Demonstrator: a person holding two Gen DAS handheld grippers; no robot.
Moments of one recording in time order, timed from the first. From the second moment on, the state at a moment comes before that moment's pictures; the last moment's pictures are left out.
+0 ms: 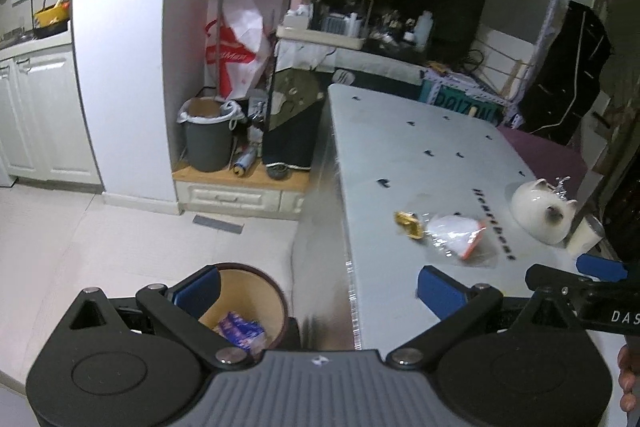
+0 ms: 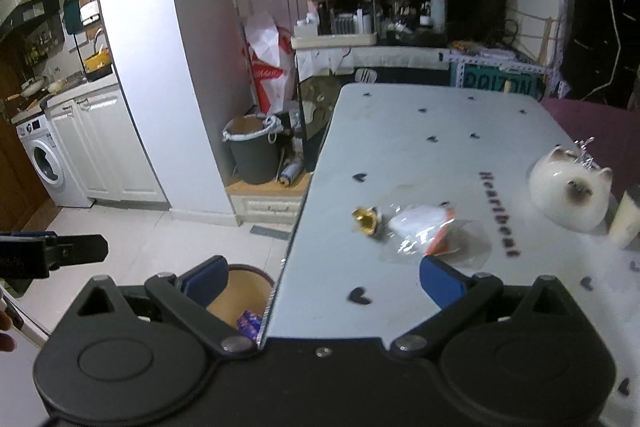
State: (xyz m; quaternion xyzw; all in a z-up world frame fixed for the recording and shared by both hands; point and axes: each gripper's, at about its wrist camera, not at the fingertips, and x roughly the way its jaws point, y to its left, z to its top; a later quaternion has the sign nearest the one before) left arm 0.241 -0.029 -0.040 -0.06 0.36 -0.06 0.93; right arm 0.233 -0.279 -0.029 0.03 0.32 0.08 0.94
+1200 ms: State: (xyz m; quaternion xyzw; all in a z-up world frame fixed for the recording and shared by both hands) left arm 0.414 -0.223 -0.129 -0.05 0.39 -0.15 0.91; right arm 0.454 -0.496 -0.185 0.36 0.40 0.14 0.83
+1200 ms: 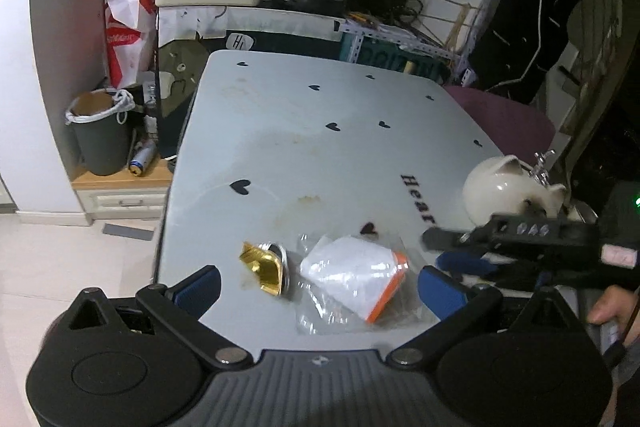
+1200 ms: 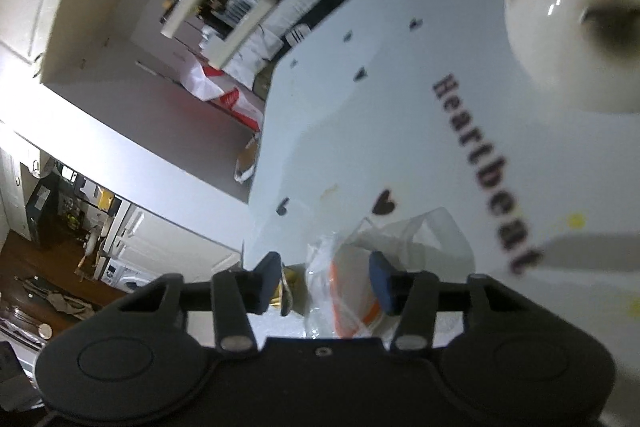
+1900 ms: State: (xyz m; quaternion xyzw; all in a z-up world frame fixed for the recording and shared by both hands) left arm 0.479 -0.221 -0.208 -0.11 0.43 -0.06 0.89; right arm 0.449 -0.464 -0.219 0.35 0.44 0.16 0.81
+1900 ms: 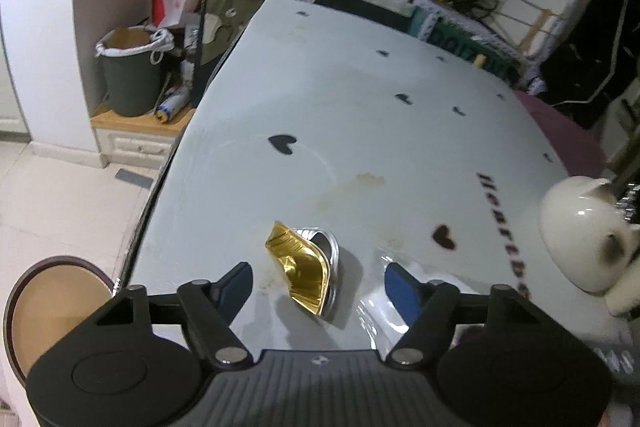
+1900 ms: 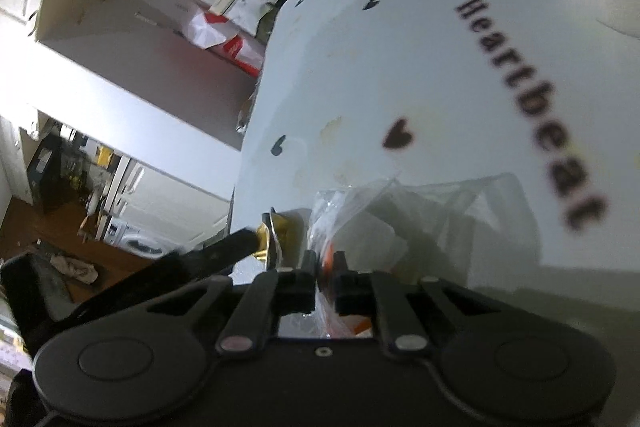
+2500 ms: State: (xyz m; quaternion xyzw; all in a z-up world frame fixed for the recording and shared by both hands) left arm 0.486 -0.239 -0.220 -0.07 0.45 -0.04 0.89; right arm 0.390 -0.464 -0.201 0.32 0.43 0.11 0.84
